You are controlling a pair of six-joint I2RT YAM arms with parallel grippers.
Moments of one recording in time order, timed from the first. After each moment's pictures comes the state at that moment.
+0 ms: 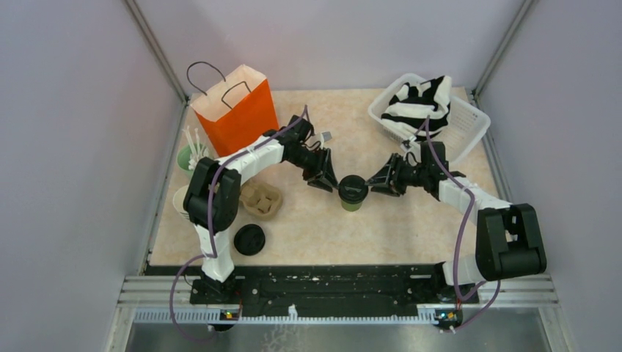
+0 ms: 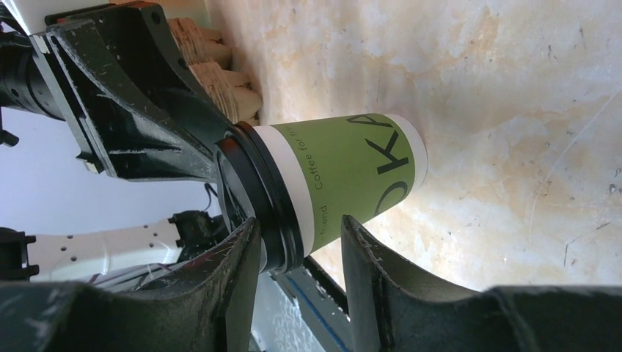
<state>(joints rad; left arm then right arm) -0.52 1.92 1.42 -0.61 0.79 -0.50 0.15 1.41 0.71 -0.10 -0.80 0.71</state>
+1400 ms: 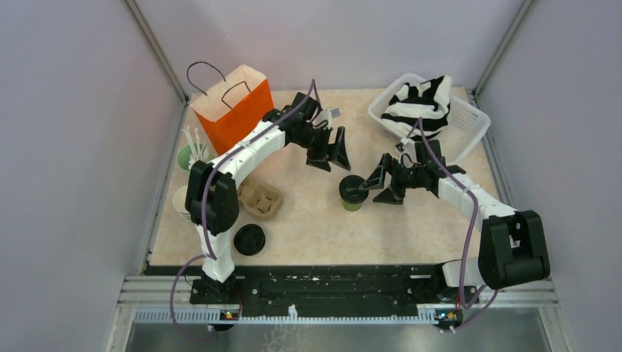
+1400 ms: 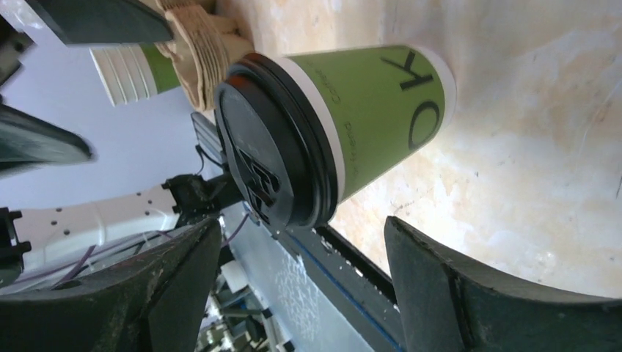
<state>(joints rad) -0.55 1.91 1.69 -0.82 0.62 -0.38 0.20 1.37 0.82 -0.38 -0.79 0.63</state>
